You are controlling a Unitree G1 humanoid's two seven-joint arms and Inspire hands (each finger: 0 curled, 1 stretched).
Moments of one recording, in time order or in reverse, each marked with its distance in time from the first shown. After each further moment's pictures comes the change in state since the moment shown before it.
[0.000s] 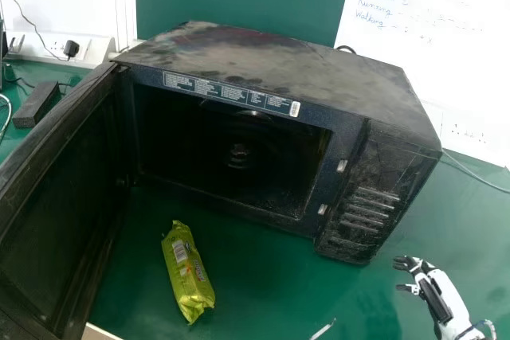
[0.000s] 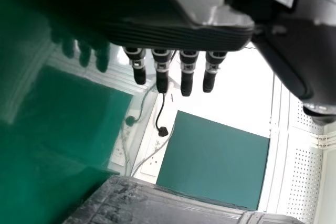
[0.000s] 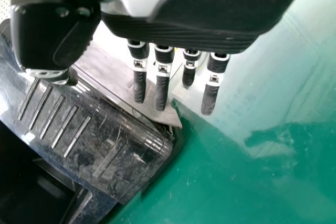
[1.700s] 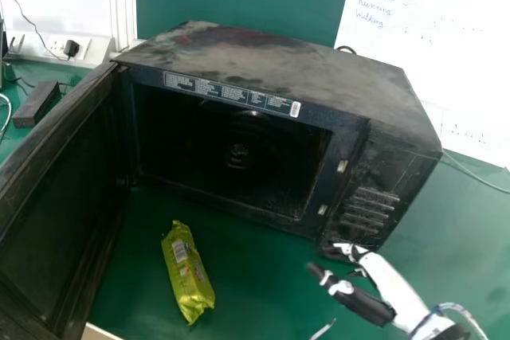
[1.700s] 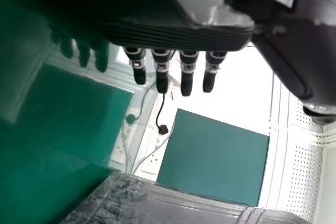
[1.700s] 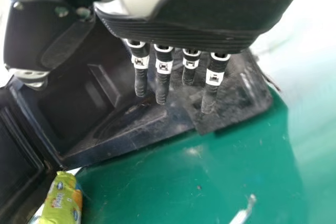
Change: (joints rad) left arm 0.026 -0.011 -0.002 -0.044 0.001 0.009 0.004; right arm -0.071 -0.186 0.332 -0.635 -0.405 0.446 0.008
